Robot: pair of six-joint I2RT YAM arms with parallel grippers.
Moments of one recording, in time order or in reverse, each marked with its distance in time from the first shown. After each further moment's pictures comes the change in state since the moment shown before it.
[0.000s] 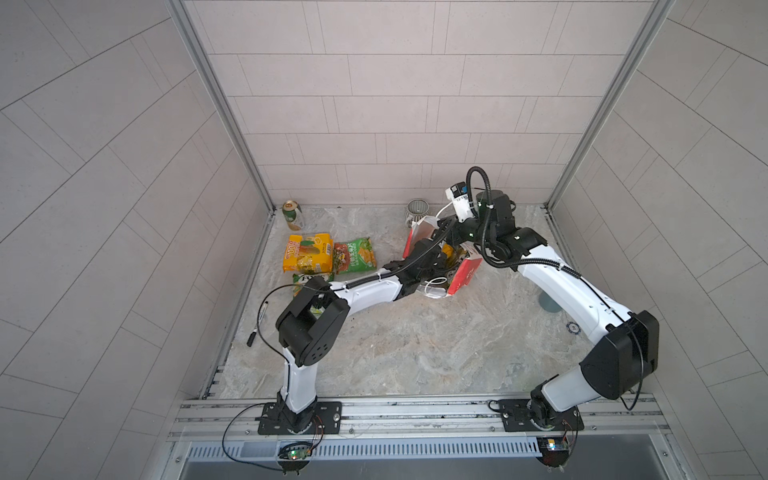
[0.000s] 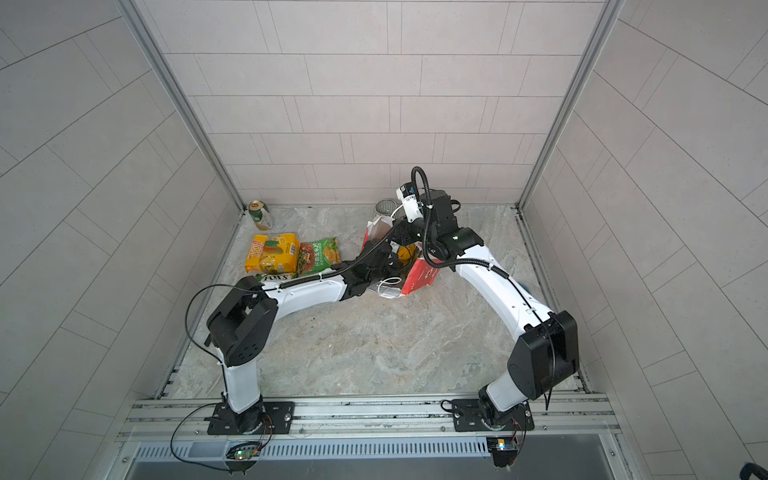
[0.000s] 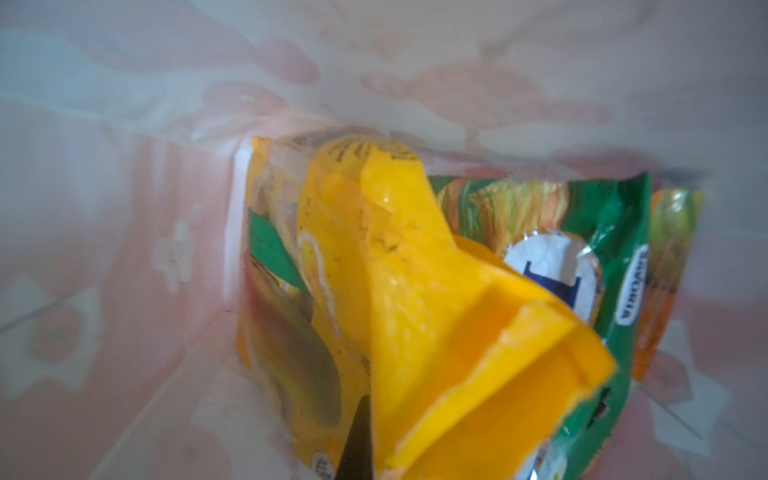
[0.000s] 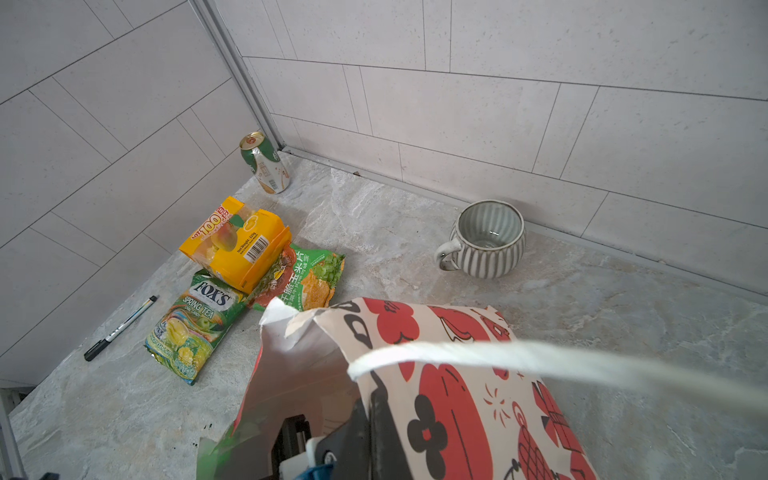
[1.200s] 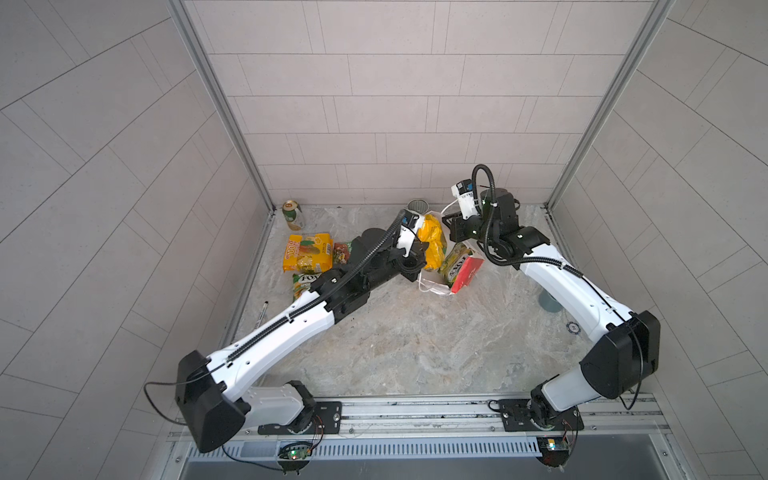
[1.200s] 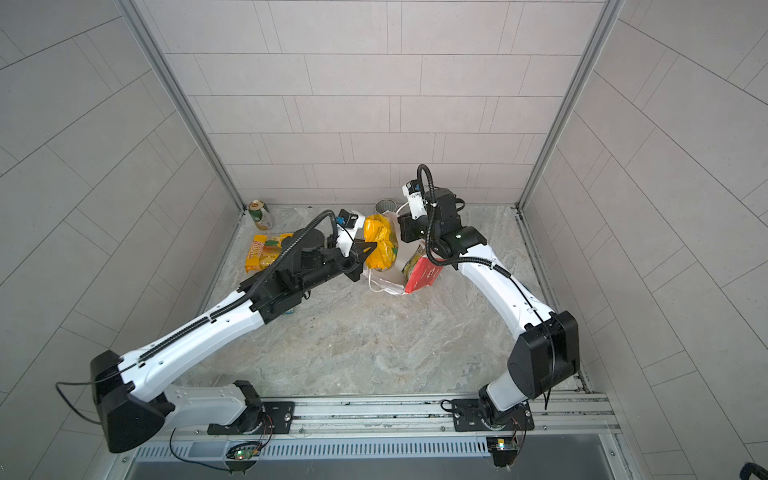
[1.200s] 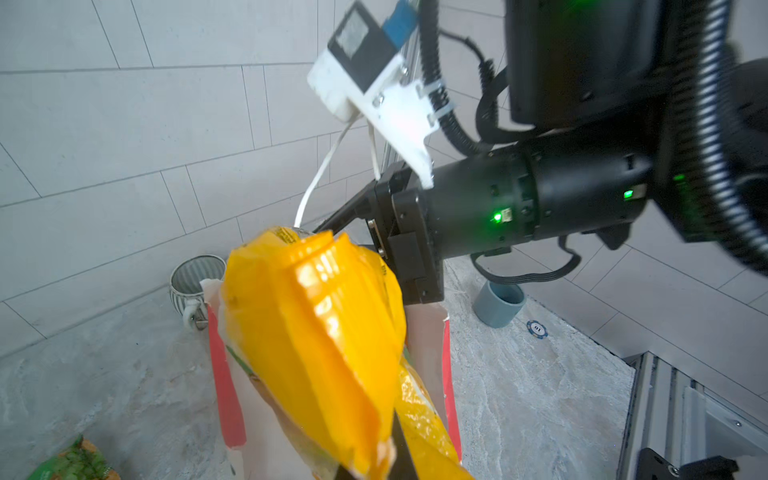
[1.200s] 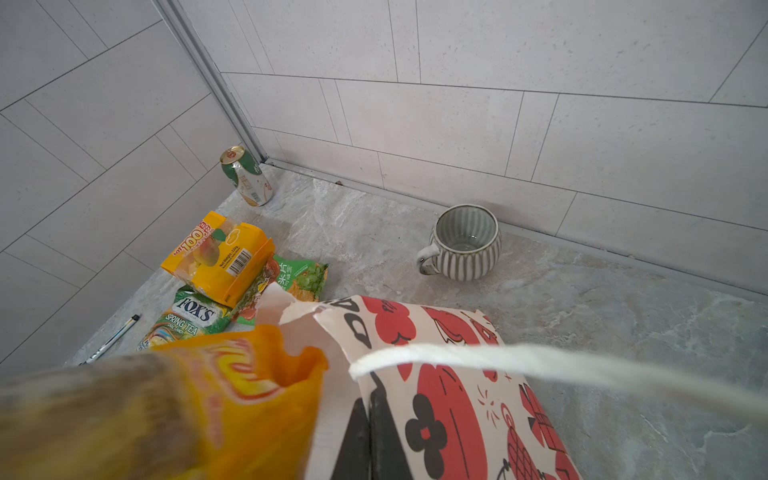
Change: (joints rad) left arm 0.006 -0.648 -0.107 -0.154 0.157 0.075; right arm -0.029 0.000 0.000 0.012 0.024 0.020
